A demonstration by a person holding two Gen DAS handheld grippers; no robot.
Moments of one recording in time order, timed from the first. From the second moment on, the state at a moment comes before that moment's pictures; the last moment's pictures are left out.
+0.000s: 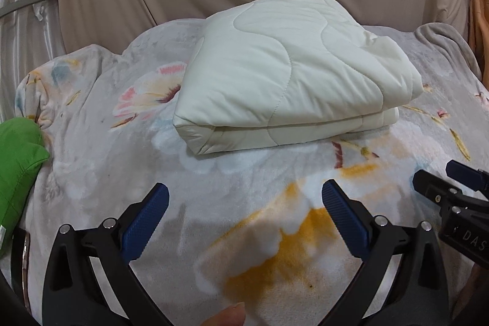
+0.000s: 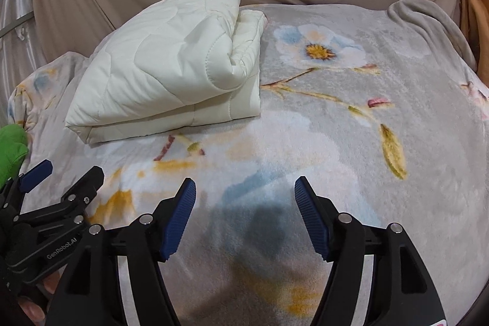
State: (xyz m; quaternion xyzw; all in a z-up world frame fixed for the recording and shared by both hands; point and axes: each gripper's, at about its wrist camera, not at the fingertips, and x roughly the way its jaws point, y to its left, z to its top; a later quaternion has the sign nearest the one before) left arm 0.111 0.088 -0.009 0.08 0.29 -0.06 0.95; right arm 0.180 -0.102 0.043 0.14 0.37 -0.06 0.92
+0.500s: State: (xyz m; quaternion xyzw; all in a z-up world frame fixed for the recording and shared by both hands) left arm 0.208 0.132 0.058 -0.02 0.28 -0.02 0.96; right arm 0.273 -0.119 0.115 0.11 0.32 -0.02 0.94
